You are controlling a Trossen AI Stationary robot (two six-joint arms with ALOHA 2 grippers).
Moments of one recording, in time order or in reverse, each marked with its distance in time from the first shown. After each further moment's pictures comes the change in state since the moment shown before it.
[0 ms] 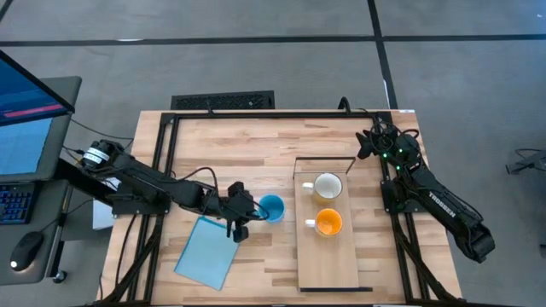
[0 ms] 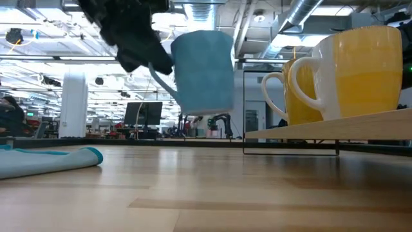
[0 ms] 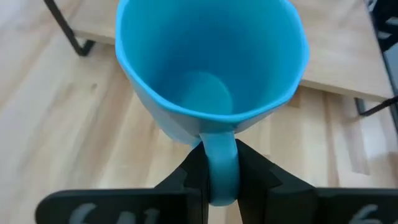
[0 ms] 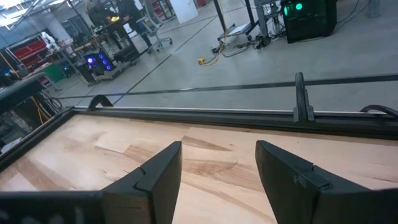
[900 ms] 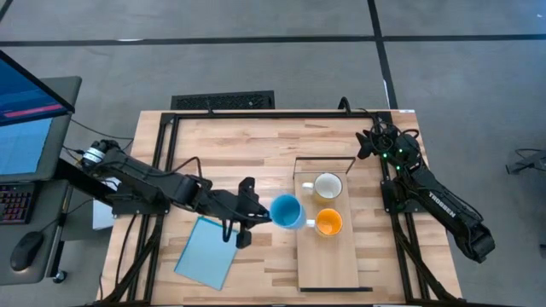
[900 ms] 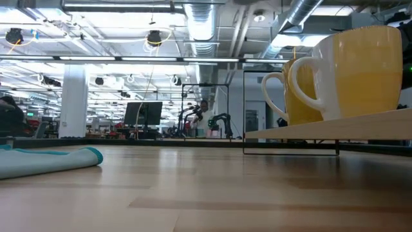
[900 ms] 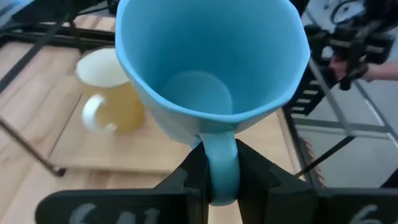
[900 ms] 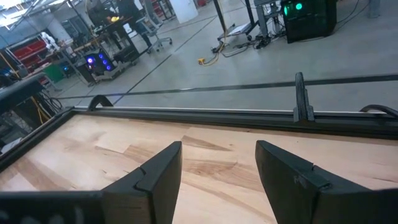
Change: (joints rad) left arm -0.047 -0.001 0.362 -0.110 0.000 0.134; right arm 0.000 0.000 0.000 0.000 0.000 0.001
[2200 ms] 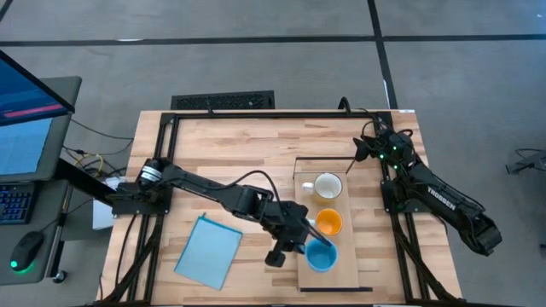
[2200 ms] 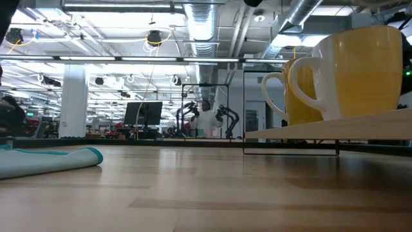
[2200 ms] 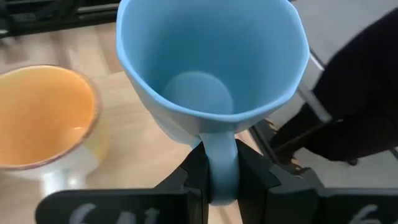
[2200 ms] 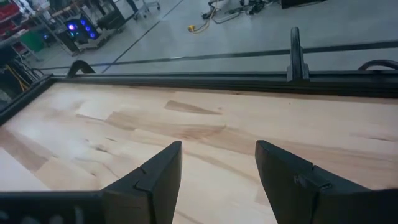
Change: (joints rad) left arm 0.084 0.542 0.561 -0.215 0.523 0.276; right arm 0.007 0.156 0.000 0.013 -0.003 -0.024
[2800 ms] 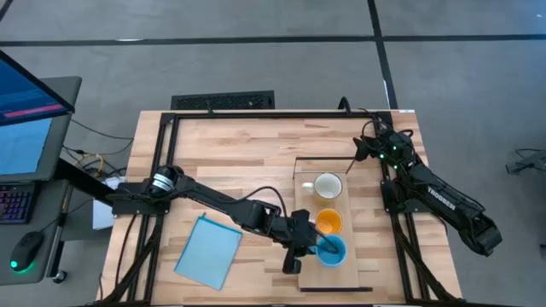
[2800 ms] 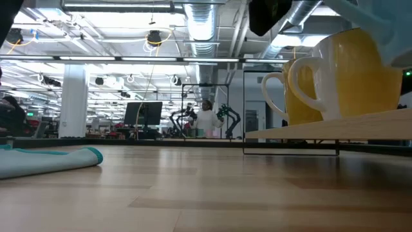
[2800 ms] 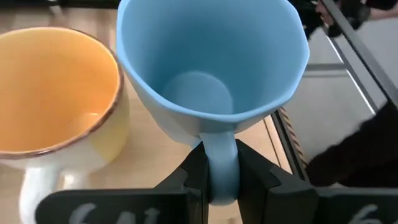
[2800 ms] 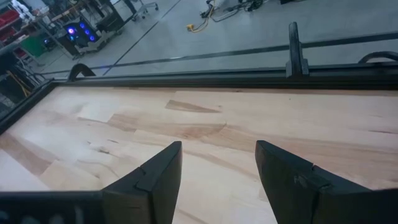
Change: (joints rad) left arm -0.053 0.116 0.003 0.136 -0.228 -0.197; right arm 0.000 0.000 0.000 -0.006 -0.001 0.035
